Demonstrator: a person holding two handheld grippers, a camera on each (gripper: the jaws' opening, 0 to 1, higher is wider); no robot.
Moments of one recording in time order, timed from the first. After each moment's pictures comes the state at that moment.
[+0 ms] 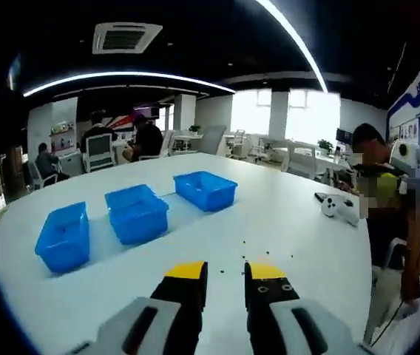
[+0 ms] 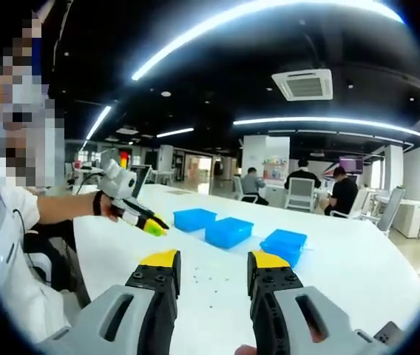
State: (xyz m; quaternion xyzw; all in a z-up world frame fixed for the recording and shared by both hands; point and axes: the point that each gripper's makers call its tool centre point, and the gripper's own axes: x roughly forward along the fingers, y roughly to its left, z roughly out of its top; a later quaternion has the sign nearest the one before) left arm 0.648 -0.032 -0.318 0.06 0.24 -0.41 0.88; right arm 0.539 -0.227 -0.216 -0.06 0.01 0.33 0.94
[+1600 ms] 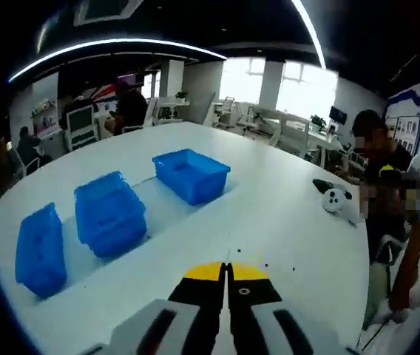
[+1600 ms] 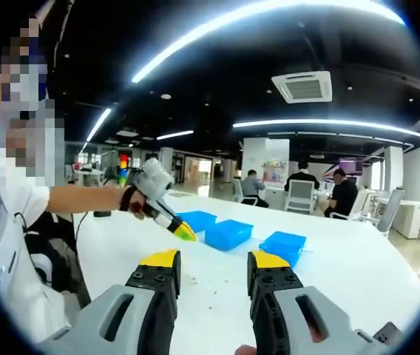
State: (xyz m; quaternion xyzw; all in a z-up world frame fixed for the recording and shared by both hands) left arm 0.677 -0.059 -0.287 0.05 0.27 -0.43 0.86; right arm 0.536 -0.226 -0.215 -0.06 0.01 0.33 0.94
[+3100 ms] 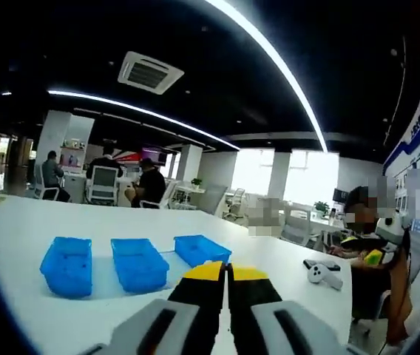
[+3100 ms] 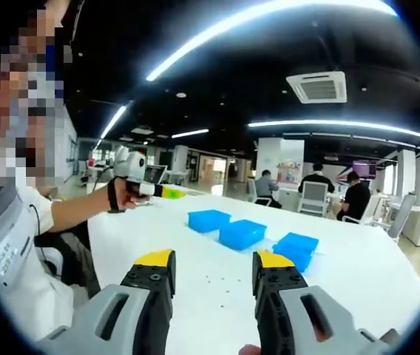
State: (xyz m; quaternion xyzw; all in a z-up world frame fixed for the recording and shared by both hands) left arm 0.655 -0.028 -0.211 -0.07 0.07 -0.41 0.91; right arm 0.522 -0.218 -0.215 -0.07 0.01 0.37 0.93
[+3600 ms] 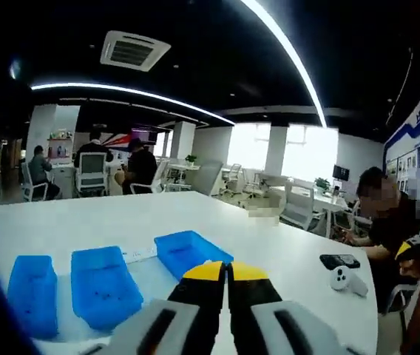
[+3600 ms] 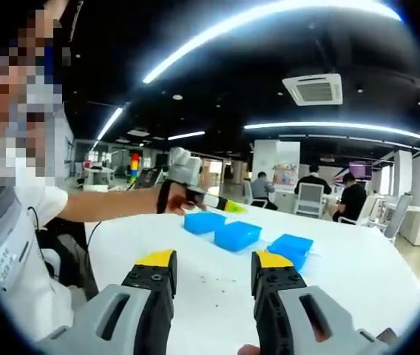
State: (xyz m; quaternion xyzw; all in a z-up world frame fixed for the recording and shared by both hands) left arm 0.764 -0.140 -0.233 -0.01 0.13 -0.41 0.90; right arm 0.520 -0.226 -0.211 -0.07 0.00 0.36 0.93
